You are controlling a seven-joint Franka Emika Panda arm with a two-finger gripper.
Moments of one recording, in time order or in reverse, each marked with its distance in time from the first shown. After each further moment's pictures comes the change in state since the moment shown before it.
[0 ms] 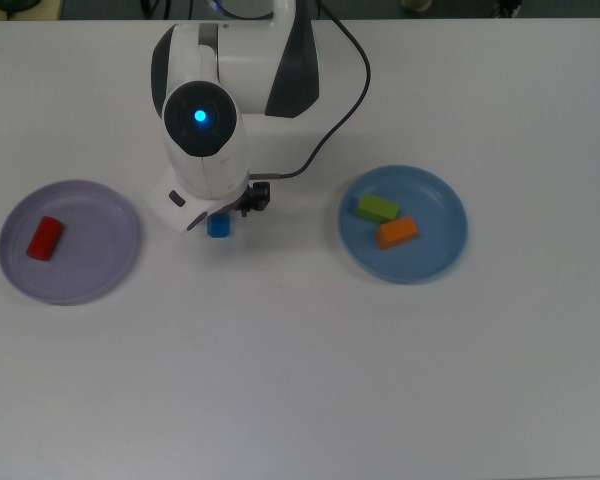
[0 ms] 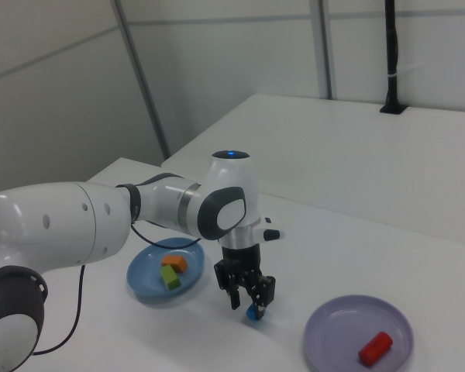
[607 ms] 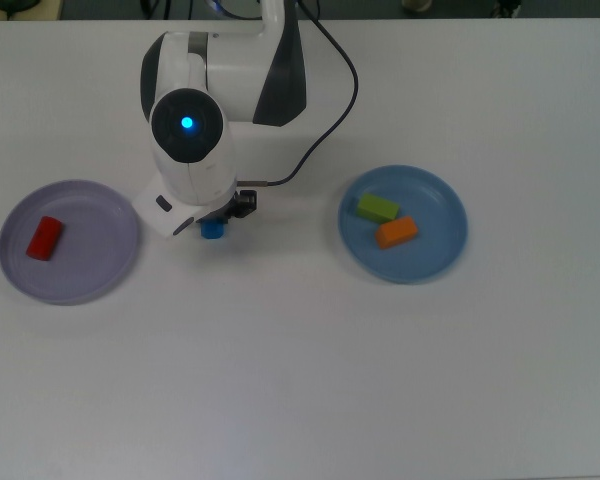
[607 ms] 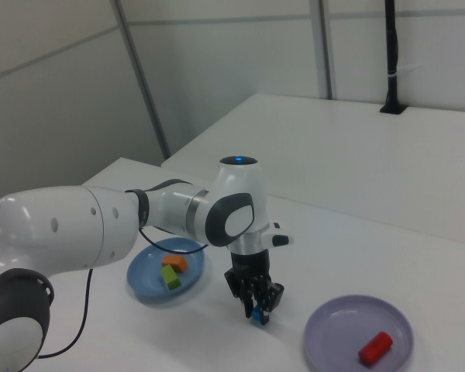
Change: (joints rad) arm -0.010 0.017 -0.018 0.001 -0.013 0.031 0.002
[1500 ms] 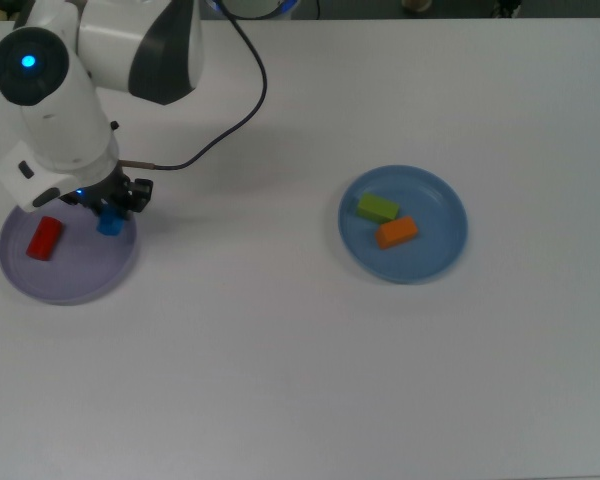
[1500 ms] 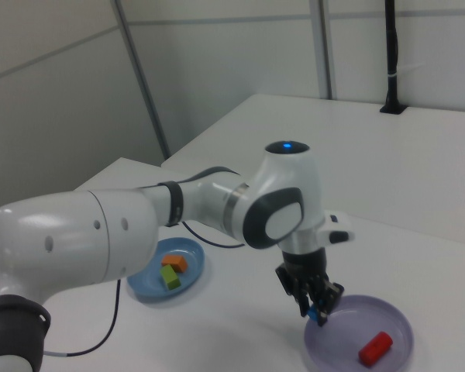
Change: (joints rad) arm -0.183 -0.028 -0.017 0.083 -0.009 0.013 -0.107
